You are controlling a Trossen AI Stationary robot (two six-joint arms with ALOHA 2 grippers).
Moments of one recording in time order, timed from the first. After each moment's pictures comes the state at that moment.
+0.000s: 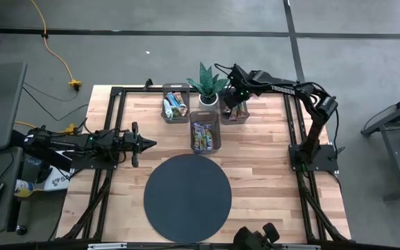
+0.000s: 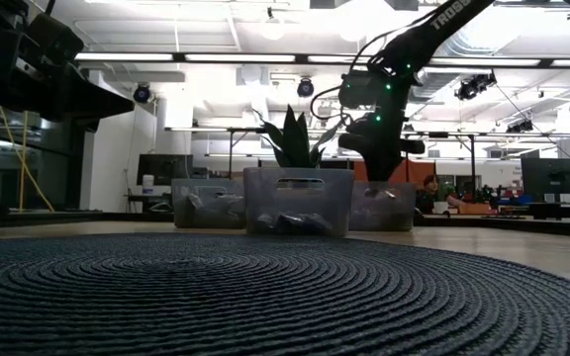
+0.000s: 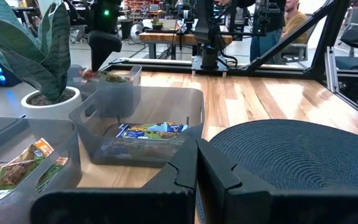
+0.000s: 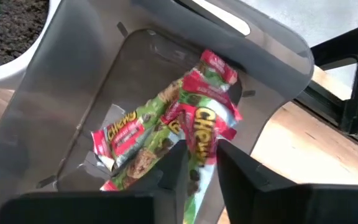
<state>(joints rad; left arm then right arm) -0.10 0.15 0.01 0.04 -0.22 -0.03 -0.70 1.81 1.34 -0.74 0.14 0.30</state>
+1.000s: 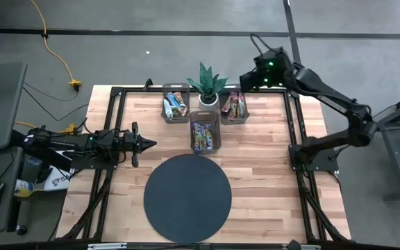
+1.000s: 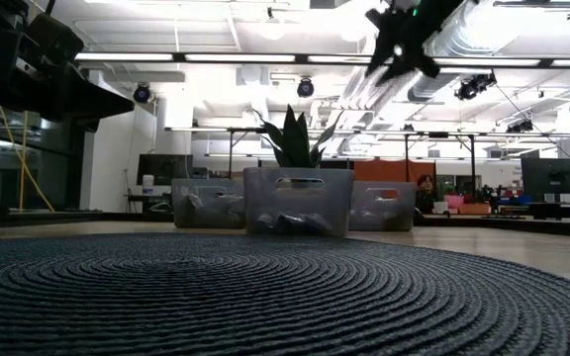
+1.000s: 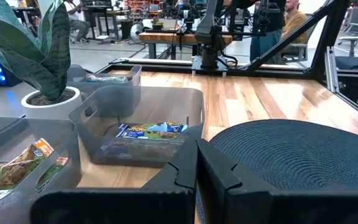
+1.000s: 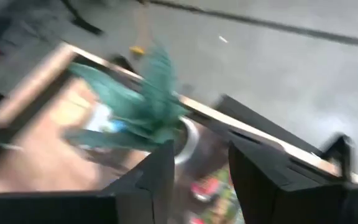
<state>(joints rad) -0.10 0.15 0.01 0.04 -0.22 -0.03 -0.67 1.31 1.34 -0.63 0.02 0.40</state>
